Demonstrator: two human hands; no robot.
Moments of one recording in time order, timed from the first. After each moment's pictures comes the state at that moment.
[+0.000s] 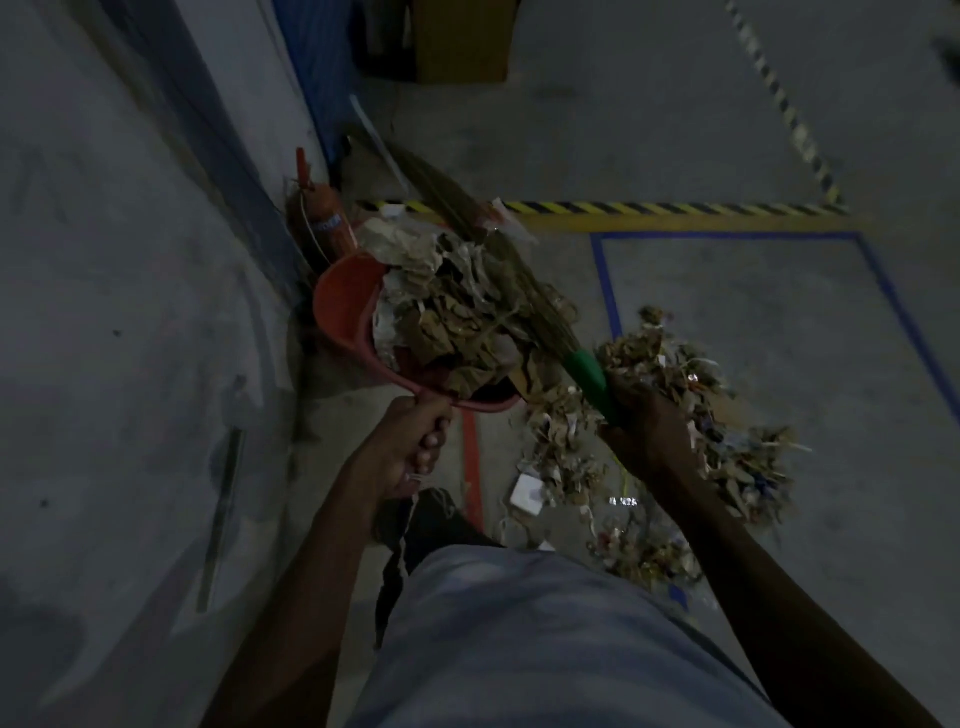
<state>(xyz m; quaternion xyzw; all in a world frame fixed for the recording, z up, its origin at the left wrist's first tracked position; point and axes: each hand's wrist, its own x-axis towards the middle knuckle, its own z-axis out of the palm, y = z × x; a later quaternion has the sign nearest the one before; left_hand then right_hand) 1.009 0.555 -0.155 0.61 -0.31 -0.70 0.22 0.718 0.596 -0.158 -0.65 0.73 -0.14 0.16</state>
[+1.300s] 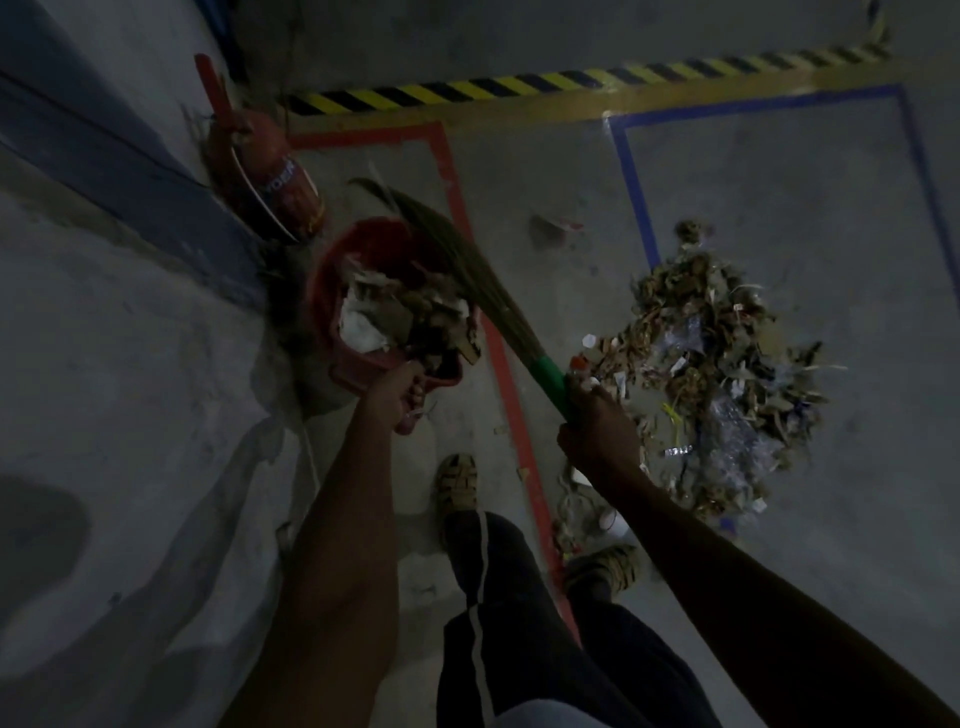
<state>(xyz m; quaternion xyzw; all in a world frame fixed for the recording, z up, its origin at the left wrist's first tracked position) 1.185 0.174 -0.403 0.70 -0.13 -0.71 0.02 0.958 0.312 -0.299 -0.49 0.83 0.05 0.26</state>
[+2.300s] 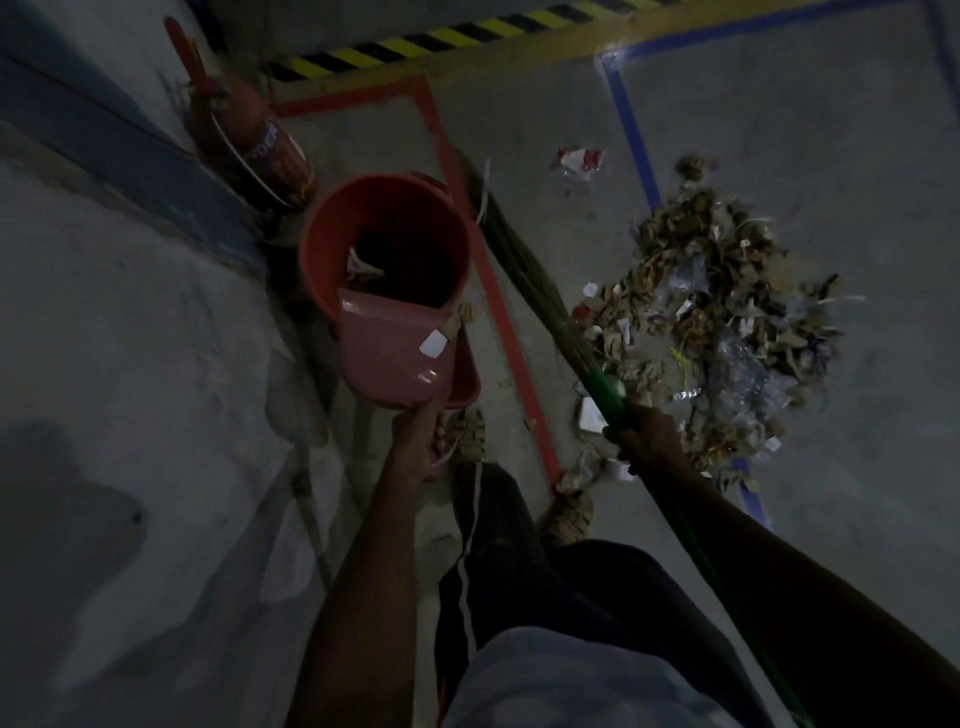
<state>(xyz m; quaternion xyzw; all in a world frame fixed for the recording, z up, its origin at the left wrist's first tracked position) 1.177 0.339 -0.376 0.73 -0.11 -0.67 0.08 0.891 0.451 -0.322 -0.31 0.85 -0.04 0.42</state>
